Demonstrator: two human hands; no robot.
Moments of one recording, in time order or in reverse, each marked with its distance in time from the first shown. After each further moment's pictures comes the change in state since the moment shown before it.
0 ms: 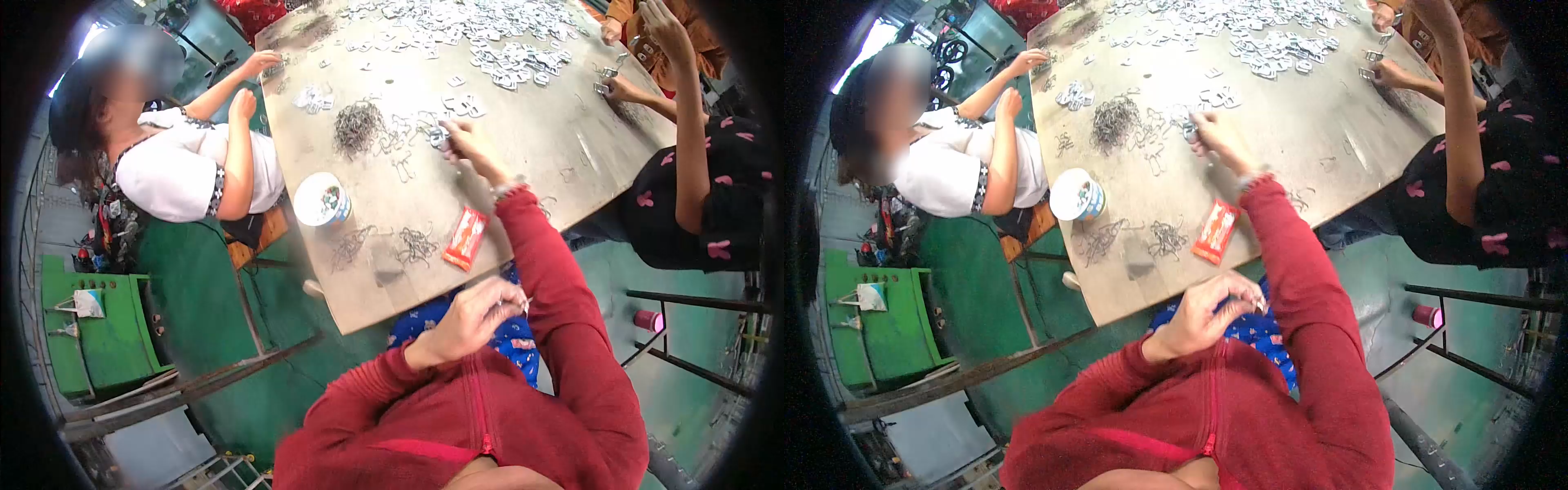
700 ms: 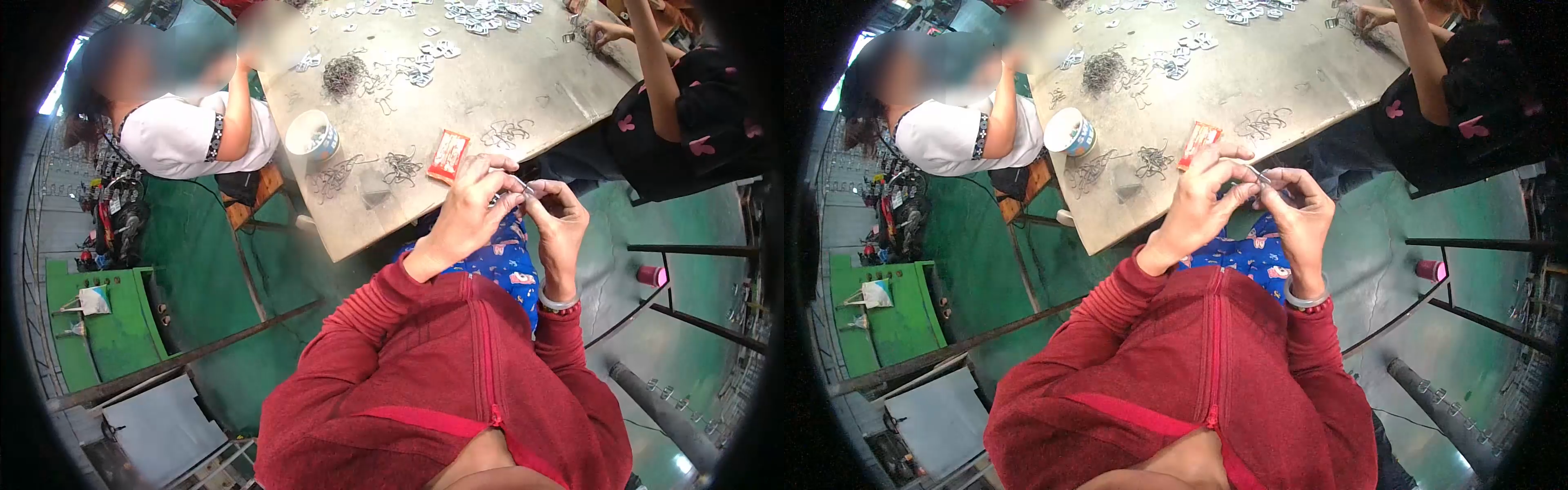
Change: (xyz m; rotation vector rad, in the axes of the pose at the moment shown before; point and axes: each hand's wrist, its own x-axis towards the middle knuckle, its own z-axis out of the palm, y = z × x) left_hand 0.003 0.013 0.028 0.476 0.115 0.275; right_hand -0.319 -0.005 -0.013 0.190 0.465 -0.336
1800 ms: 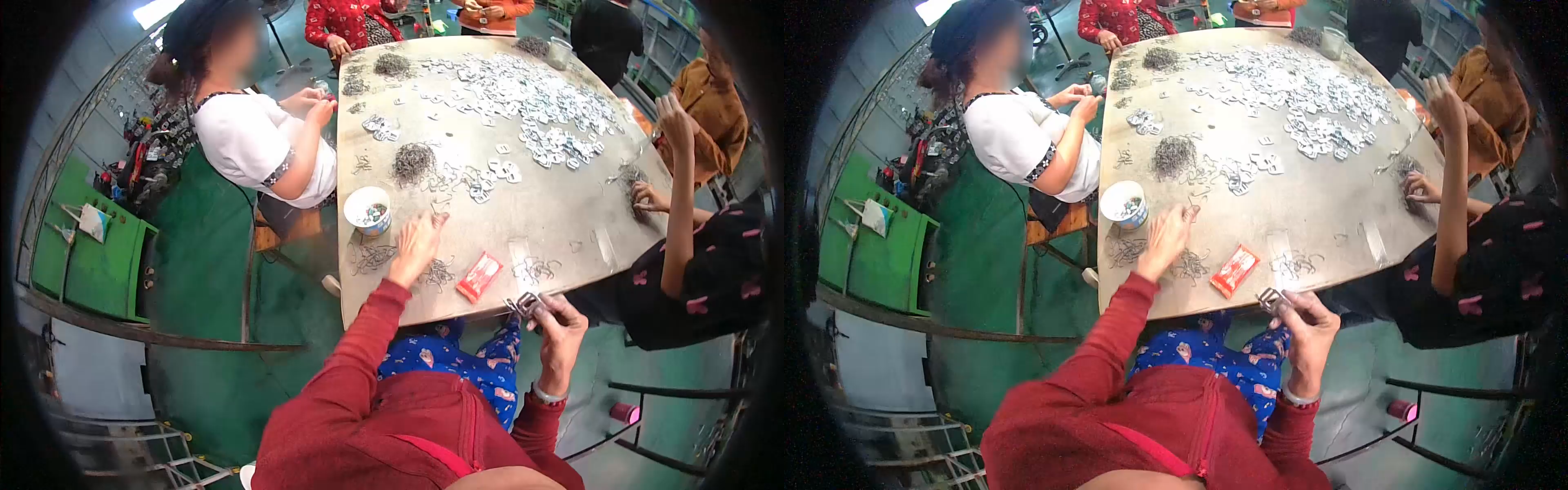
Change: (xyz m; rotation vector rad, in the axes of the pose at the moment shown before) left_hand 0.019 -0.149 -0.087 0.609 0.117 -0.673; right_hand 0.046 -0.013 0.013 0.065 -0.175 0.087
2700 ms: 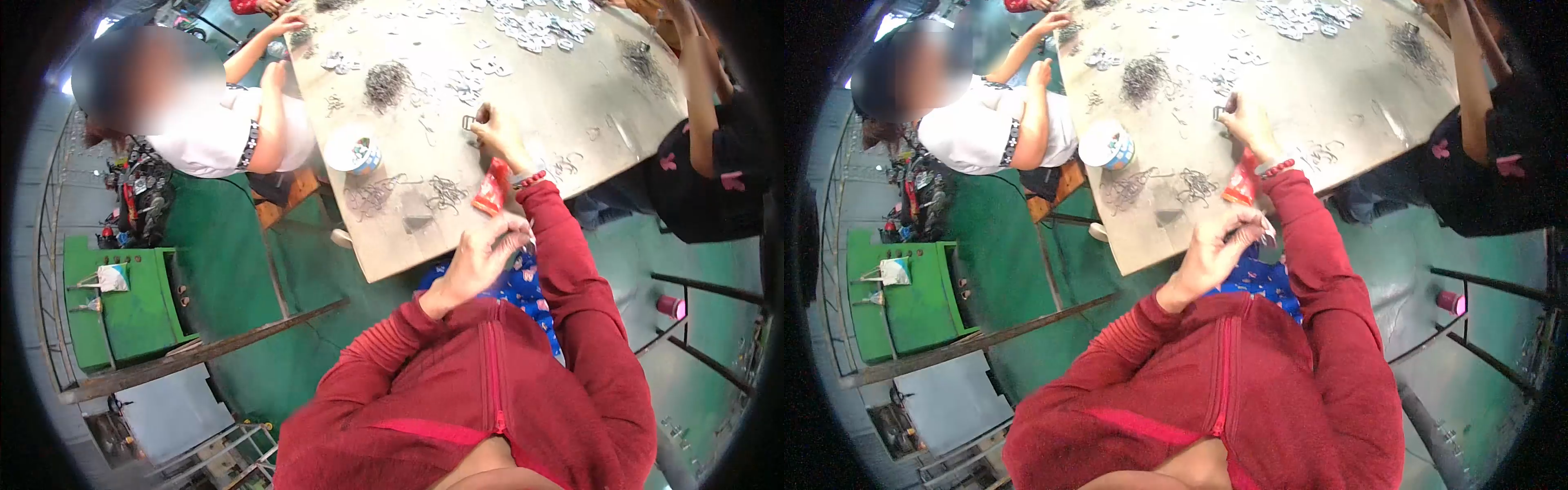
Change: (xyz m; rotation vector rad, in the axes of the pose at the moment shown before) left_hand -0.124 0.079 -0.011 -0.974 -0.360 0.231; right_hand 0.190 0.156 0.068 -0.728 -0.175 -0.081
